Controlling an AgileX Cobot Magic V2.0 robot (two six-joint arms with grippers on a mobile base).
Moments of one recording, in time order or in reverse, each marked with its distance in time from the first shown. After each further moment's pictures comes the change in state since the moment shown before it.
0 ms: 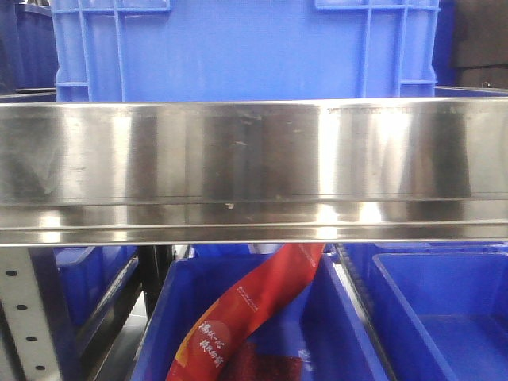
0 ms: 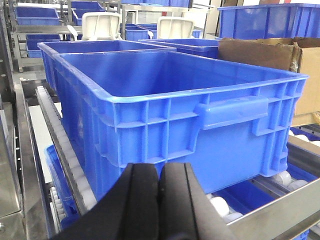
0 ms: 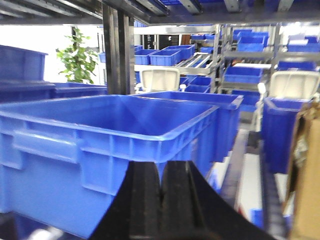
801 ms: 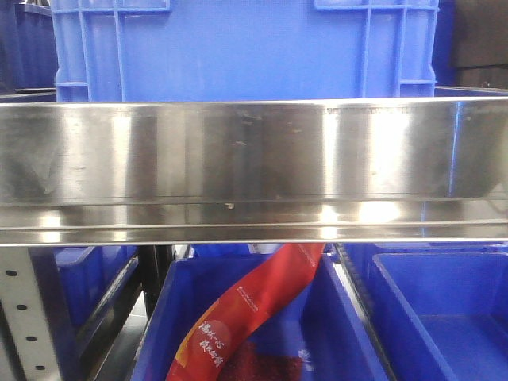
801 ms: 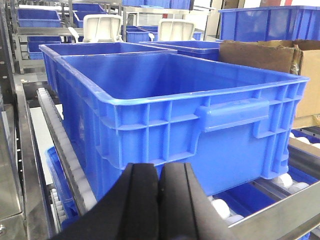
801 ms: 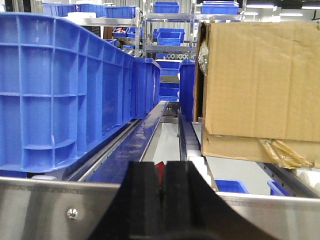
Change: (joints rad) left arm 0.000 0.000 0.000 0.000 -0.006 0.000; right arm -0.282 -0.326 0.493 0.009 -0.188 0.000
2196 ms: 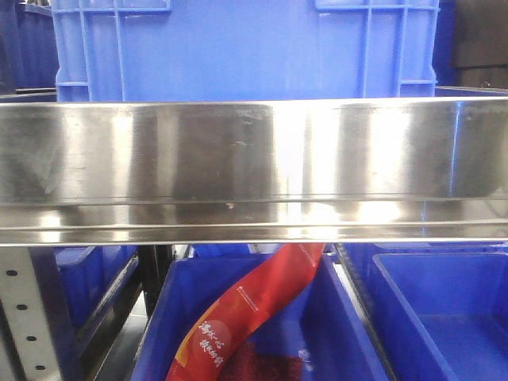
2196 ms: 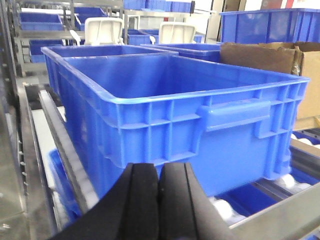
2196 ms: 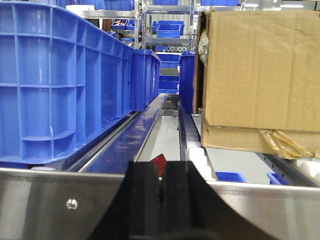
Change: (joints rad) left arm 0.028 -0.050 0.047 0.032 -0.041 0.000; right arm -0.004 -0.002 0.002 0.006 0.033 0.000
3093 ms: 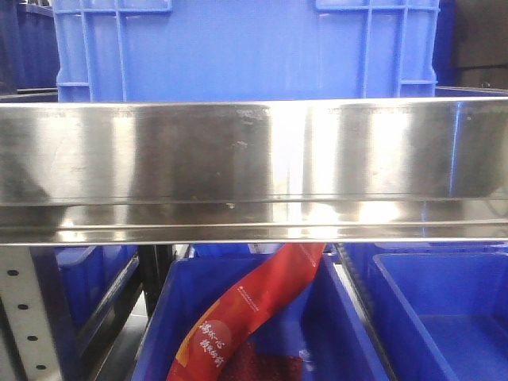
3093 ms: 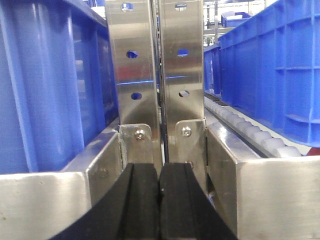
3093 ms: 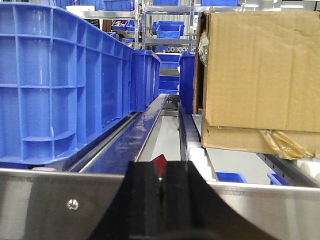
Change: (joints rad) left arm 0.432 -0.461 0.560 0.124 -0.205 -0.018; right arm 0.000 0.000 0.000 0.000 -0.002 0.000
